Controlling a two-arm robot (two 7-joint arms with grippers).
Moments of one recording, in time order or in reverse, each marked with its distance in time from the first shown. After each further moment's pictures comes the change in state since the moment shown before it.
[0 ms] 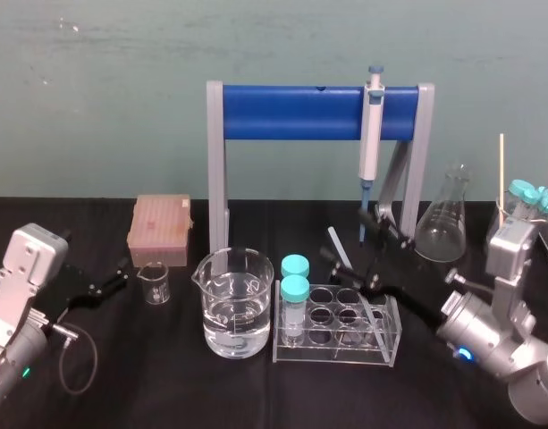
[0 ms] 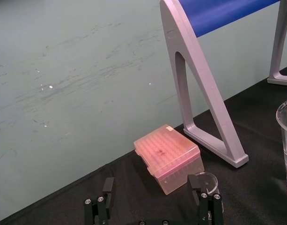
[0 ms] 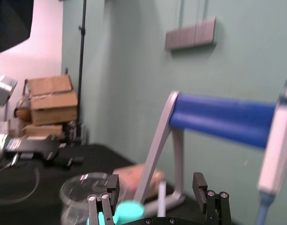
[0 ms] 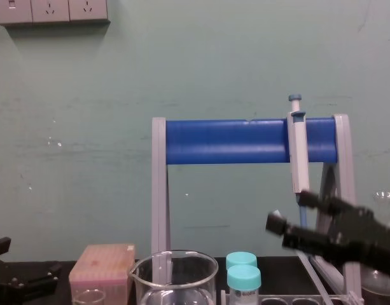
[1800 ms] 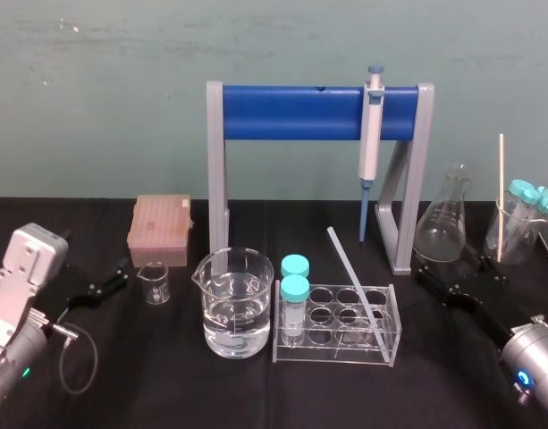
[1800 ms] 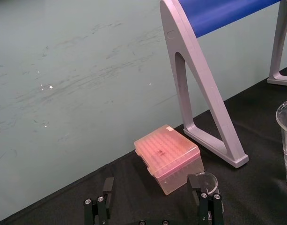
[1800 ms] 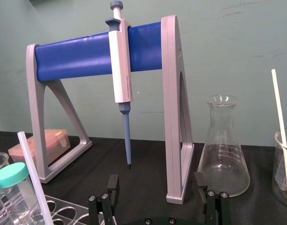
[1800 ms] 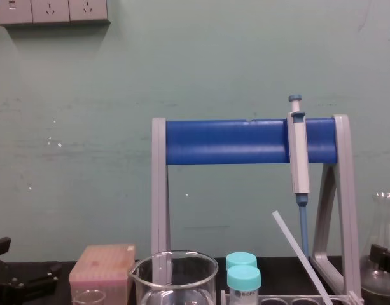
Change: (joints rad) left arm 0.000 0.000 0.000 0.000 0.000 0.000 0.000; right arm -0.249 -0.004 0.234 -0.263 -0.042 0.384 -0.428
